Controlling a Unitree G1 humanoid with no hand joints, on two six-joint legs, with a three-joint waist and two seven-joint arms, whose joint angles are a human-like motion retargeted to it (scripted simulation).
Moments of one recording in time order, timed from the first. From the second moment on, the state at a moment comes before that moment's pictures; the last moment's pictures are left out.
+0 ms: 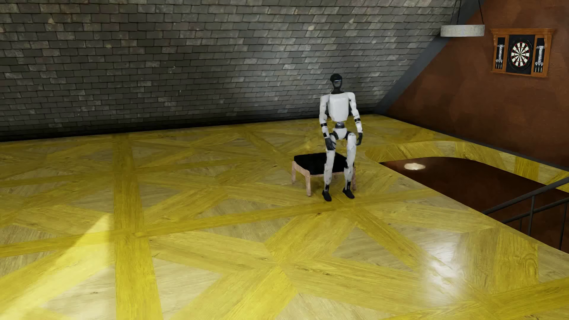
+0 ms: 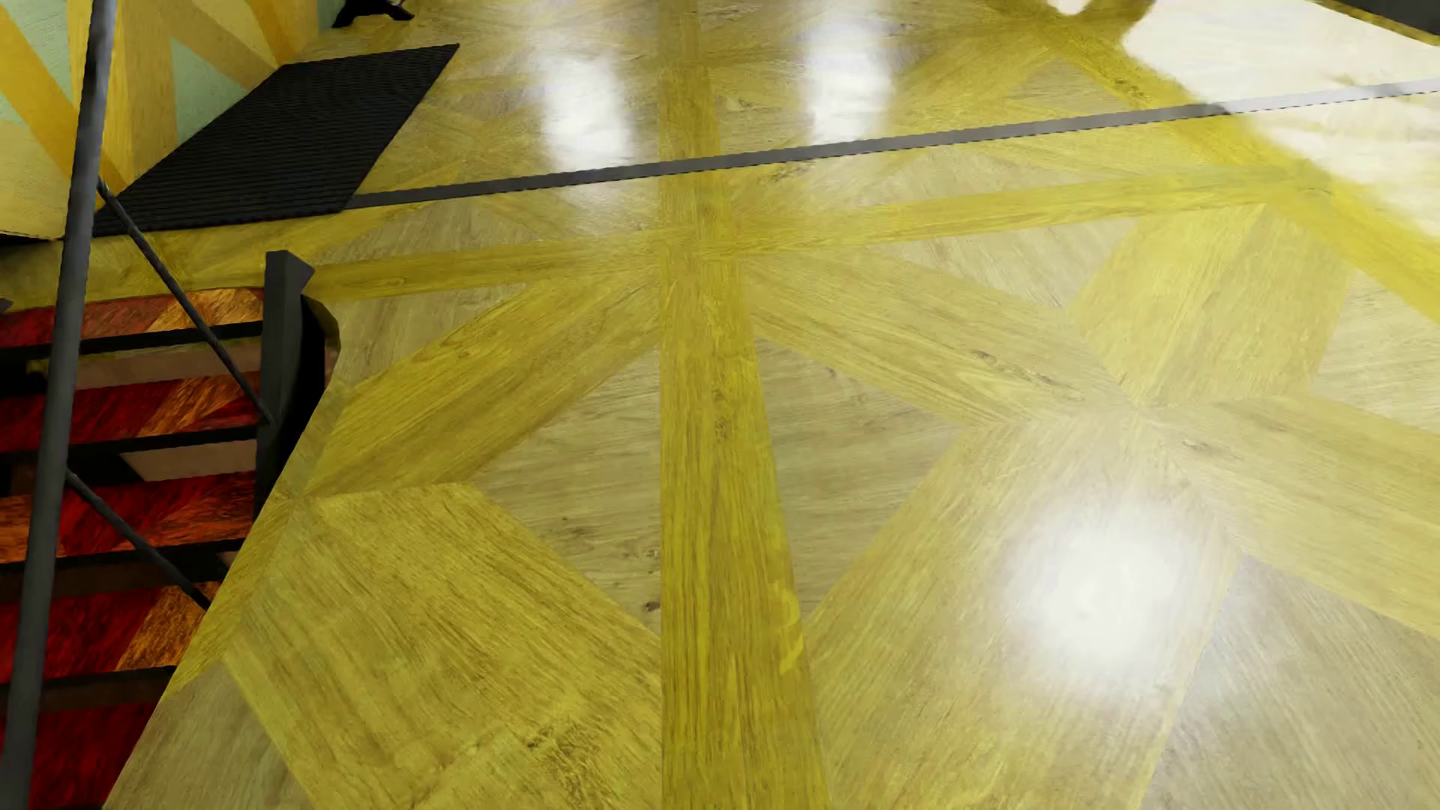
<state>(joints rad) 0.15 0.08 -0.04 0.00 -0.05 0.06 0.06 -0.08 -0.05 0.00 0.16 -0.01 0.00 0.01 -0.10 0.17 -0.23 -0.08 0.01 -0.33 0.43 1.10 1.09 0.13 -0.18 -0.03 -0.03 -0.25 0.10</state>
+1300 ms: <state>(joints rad) -0.49 -0.45 -0.03 0.08 -0.12 0.04 0.02 -0.02 0.48 0.66 0.72 -0.50 -0.57 -0.07 -0.26 0.37 -0.42 -0.16 0.05 -0.71 0.93 0.83 0.81 0.18 -0.34 -0.15 -0.16 -0.17 0.23</state>
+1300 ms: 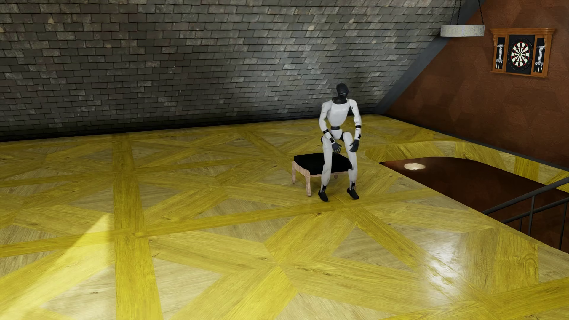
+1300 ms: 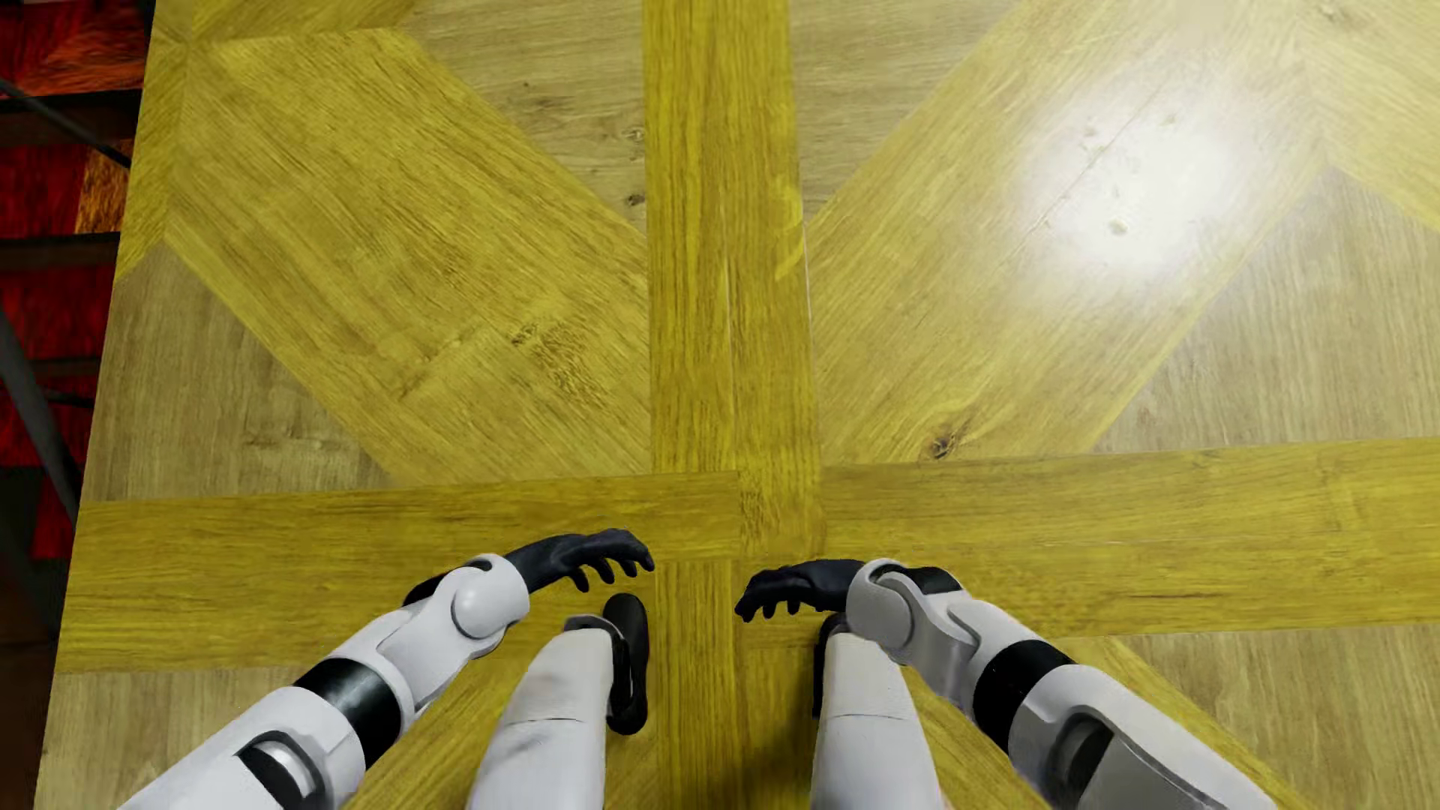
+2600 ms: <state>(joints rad) -1.09 -1.02 -0.01 0.19 -0.20 0.00 -0.14 0.20 0.67 1.94 1.99 -0.24 -0.35 -0.22 -0.38 0.44 -0.40 -0.21 0.16 -0.30 0.44 0.49 0.68 -0.05 -0.01 -0.23 -0.11 0.26 -0.34</state>
